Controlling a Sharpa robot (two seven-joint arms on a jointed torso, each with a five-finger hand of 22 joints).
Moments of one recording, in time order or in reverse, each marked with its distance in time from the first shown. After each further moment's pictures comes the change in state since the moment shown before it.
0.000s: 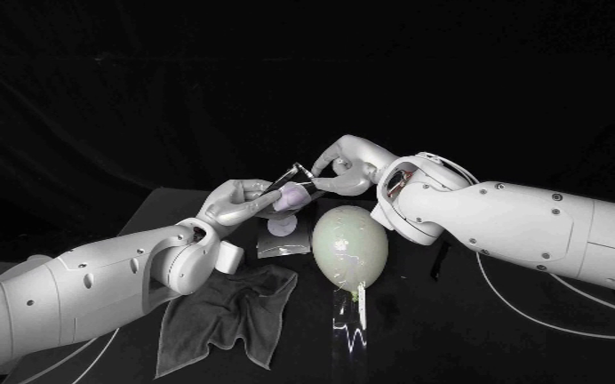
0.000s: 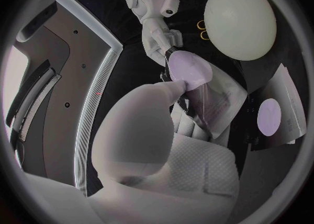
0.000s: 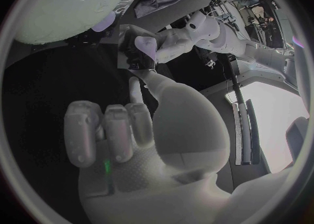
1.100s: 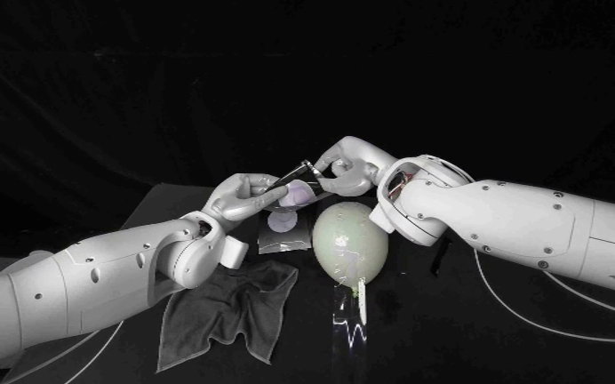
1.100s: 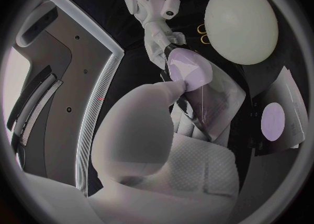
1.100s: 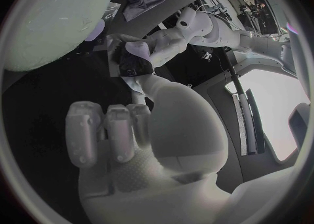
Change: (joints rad) left arm 0.007 0.015 0.001 -0.002 -0.045 -0.002 0.003; left_hand -0.003 -0.004 0.005 -0.005 0.002 -0.001 0.006 -0.003 0.000 0.003 -0.003 -0.012 -0.003 -0.006 0.006 0.000 0.000 0.000 0.000 0.000 0.000 -0.001; right arm -0.013 -0.005 -0.005 0.003 0.128 0.006 0.052; right_hand 0.077 0.097 0.093 -0.030 -0.015 0.082 -0.056 0.092 0.034 0.007 -0.039 0.032 0.000 0.004 -0.029 0.002 0.000 0.001 0.007 -0.032 0.007 0.000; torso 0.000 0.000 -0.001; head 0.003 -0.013
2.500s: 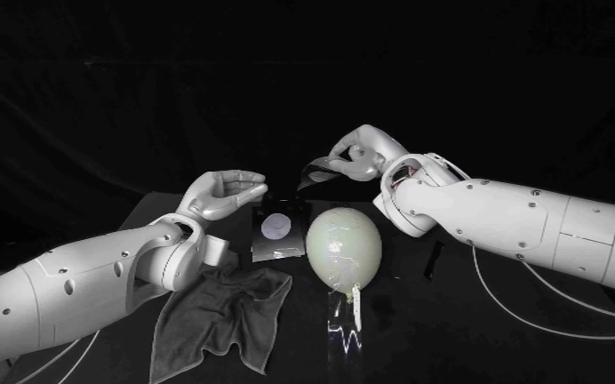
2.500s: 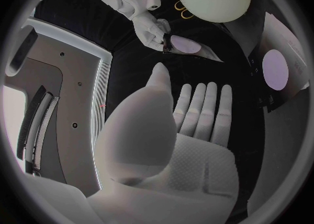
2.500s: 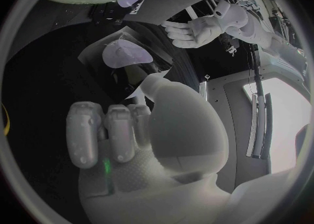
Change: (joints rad) left arm 0.023 -0.035 0.001 0.004 -0.063 -0.235 -0.019; left_hand 0.041 -0.041 -0.719 0.146 0.006 -0.131 0.022 -0.112 -0.004 -0.274 0.085 0.066 0.010 -0.181 0.060 0.080 0.018 -0.030 -0.048 0.000 0.031 0.021; right arm -0.008 0.027 0.000 -0.135 -0.099 -0.193 -0.096; right_hand -0.007 -0.010 0.046 -0.029 0.003 -0.016 -0.006 0.017 0.000 0.000 -0.007 0.018 0.000 0.000 -0.007 0.001 0.000 0.000 0.000 -0.007 0.005 0.000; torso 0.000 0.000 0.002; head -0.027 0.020
